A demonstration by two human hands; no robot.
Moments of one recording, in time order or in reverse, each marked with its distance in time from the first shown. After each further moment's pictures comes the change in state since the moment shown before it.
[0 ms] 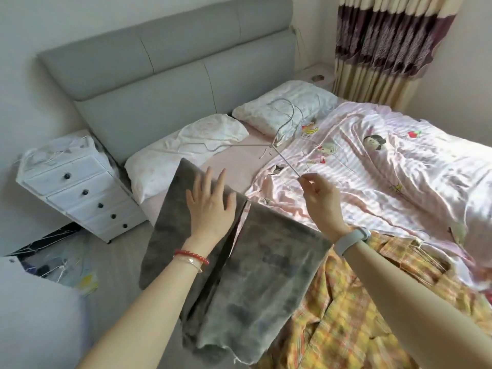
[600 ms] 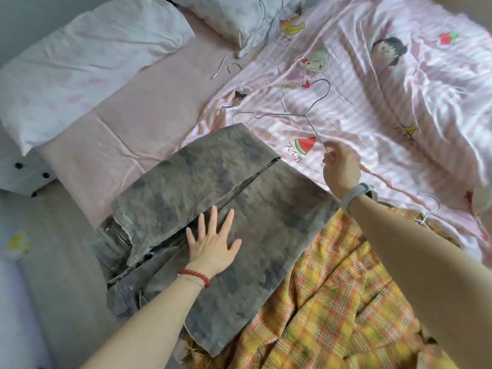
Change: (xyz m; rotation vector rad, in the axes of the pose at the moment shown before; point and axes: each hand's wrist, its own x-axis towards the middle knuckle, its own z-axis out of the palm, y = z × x) left_hand -0.013 0.015 0.308 0.203 -0.955 -0.119; right_hand 0.131 0.331 0.010 -0.530 -0.087 0.366
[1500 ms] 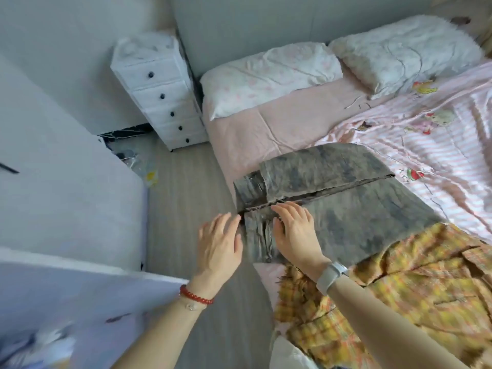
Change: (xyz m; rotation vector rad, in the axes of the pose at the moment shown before) left_hand -0.302 -0.175 0.011 -0.165 0.761 -0.147; right_hand -0.384 -0.218 0.004 0.004 -0.354 -0.808
